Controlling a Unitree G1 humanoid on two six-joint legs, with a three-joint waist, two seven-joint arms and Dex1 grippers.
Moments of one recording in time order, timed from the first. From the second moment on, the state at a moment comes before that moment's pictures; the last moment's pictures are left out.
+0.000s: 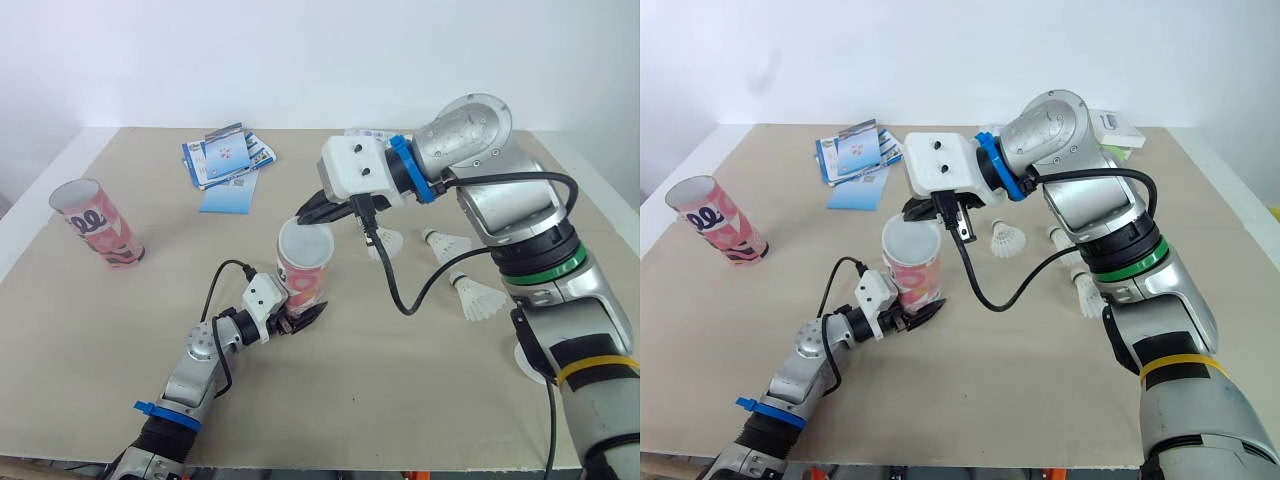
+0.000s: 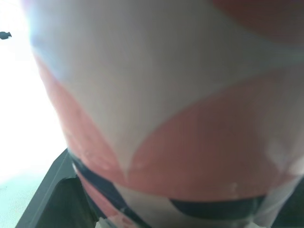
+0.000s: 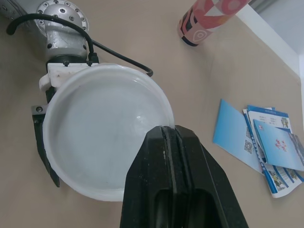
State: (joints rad) left arm -0.22 0.23 -0.19 0.10 -0.16 -0.06 -0.71; right arm -1.22 -0.59 0.43 0.04 0.08 0.32 1.41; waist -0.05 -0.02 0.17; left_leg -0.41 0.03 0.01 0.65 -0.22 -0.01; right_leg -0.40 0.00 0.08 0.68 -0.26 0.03
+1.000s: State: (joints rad) left arm -0.22 0.23 -0.20 0.10 -0.15 -0.06 -0.71; right arm -1.17 -0.56 0.45 0.02 -0.03 0.17 1.42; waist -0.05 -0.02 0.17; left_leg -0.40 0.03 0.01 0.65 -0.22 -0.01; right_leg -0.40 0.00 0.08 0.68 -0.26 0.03
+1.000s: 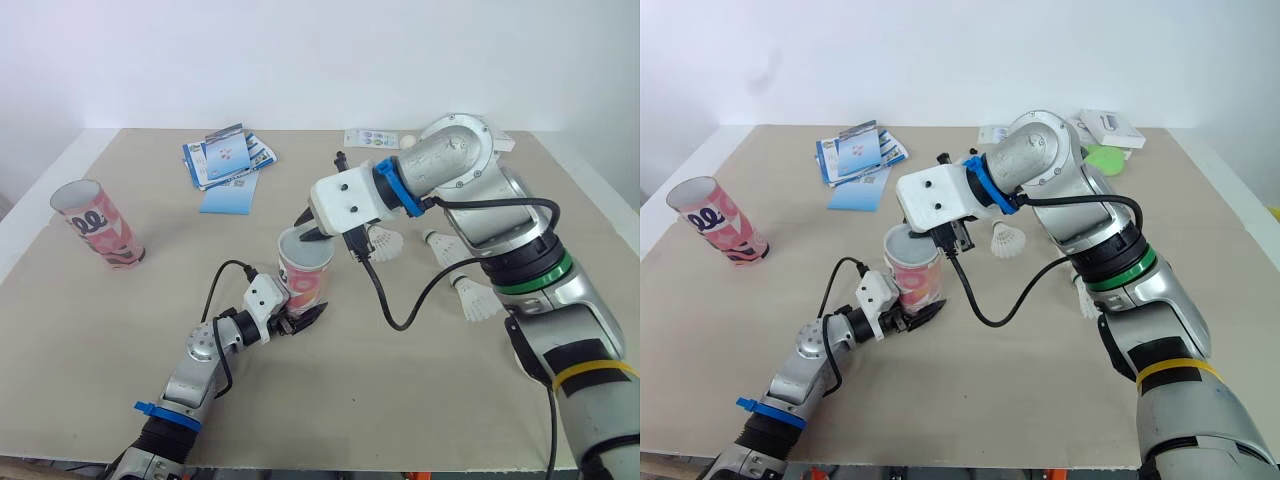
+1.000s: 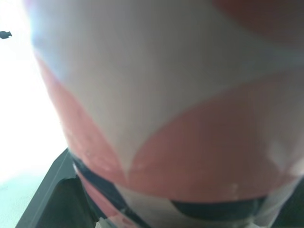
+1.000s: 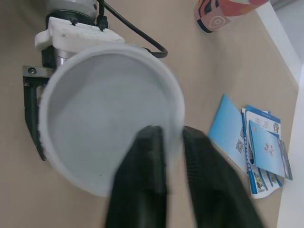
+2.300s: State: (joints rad) left arm -0.23 0.22 -0.20 0.11 -0.16 -0.03 -0.74; right arm -1.02 -0.47 0.28 -0.04 0.24 0.46 1.40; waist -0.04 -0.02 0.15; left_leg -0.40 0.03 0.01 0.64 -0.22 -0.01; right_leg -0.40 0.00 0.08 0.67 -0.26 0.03
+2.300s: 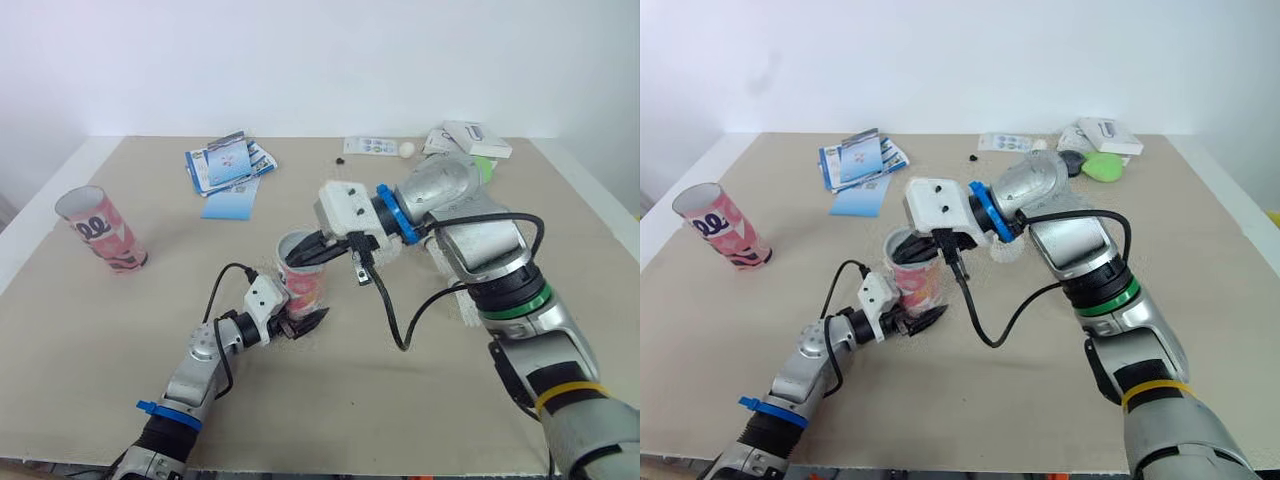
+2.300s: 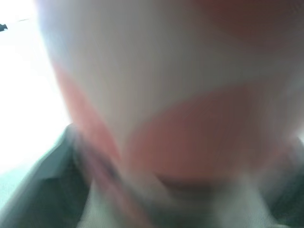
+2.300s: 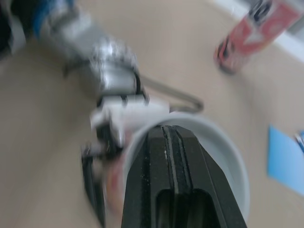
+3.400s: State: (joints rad) left arm -0.29 0.58 -0.16 -0.08 -0.39 0.37 -1.11; right arm -0.28 -0.35 0.21 -0.01 0.24 0.19 0.93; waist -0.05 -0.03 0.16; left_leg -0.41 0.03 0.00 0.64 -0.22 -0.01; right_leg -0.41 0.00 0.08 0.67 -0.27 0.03
